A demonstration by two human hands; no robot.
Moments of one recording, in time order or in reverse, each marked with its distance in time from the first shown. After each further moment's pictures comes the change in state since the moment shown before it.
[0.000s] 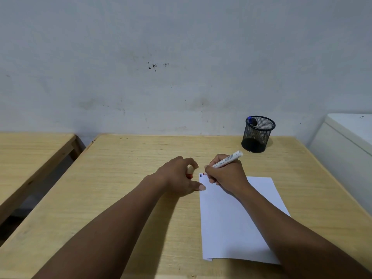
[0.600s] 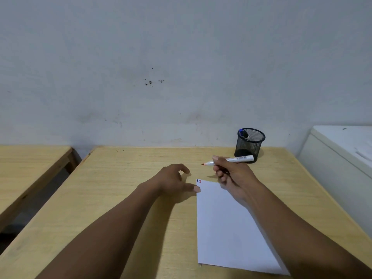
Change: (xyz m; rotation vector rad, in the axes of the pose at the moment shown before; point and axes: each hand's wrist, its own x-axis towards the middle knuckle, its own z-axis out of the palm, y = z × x) left_hand 0.004 0.000 -0.011 -0.148 -0.007 -0.109; right_hand -0.001 -0.036 -0.037 0.638 -0.075 0.272
